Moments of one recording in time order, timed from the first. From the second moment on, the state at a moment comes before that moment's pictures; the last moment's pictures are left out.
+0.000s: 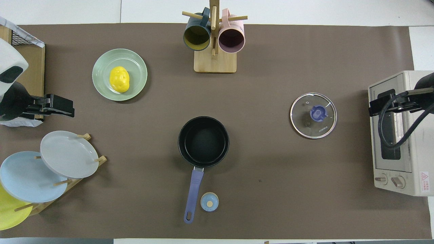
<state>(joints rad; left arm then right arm) -0.17 -0.05 0.00 -1.63 -0.01 1.54 -0.13 0.00 0.02 0.03 -1.60 -0.02 1.54 -0.05</state>
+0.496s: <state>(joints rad) -0.17 -0.05 0.00 -1.63 -0.01 1.54 -0.13 0.05 0.13 0.04 -1.76 -0.02 1.84 -0.07</state>
